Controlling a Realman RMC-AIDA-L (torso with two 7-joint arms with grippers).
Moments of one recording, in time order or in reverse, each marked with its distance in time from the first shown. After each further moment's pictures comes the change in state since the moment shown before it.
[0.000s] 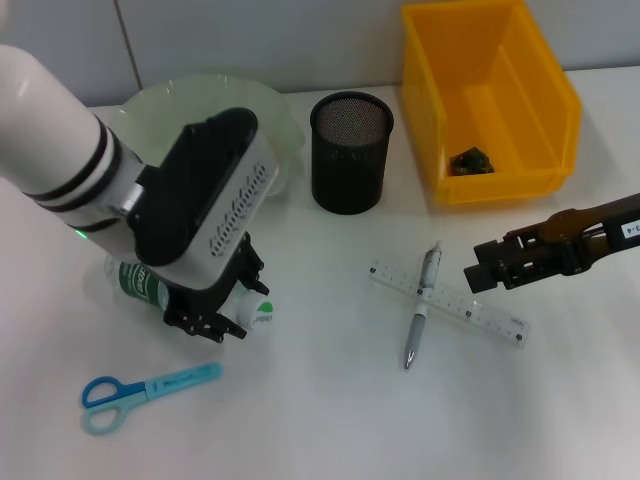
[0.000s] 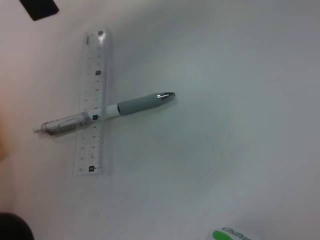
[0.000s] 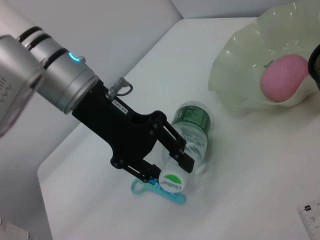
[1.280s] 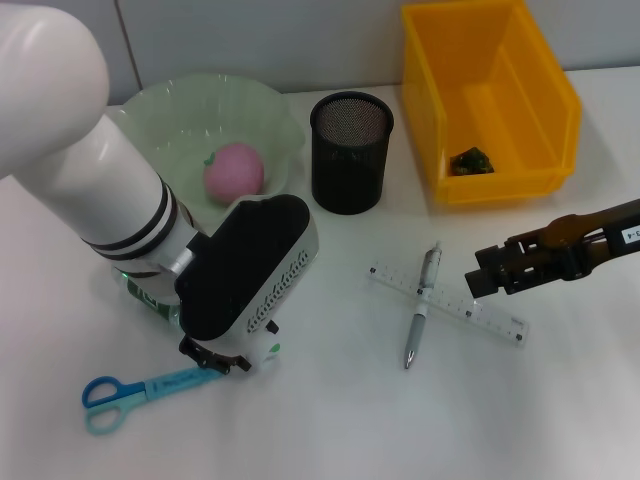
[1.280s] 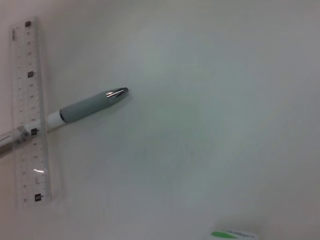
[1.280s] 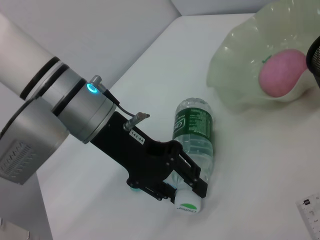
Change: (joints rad) left arm -0.010 -0.005 0.231 -0.077 0.003 -0.140 0.015; right arm -0.007 0.003 -0.002 0.000 -0.005 0.001 0.003
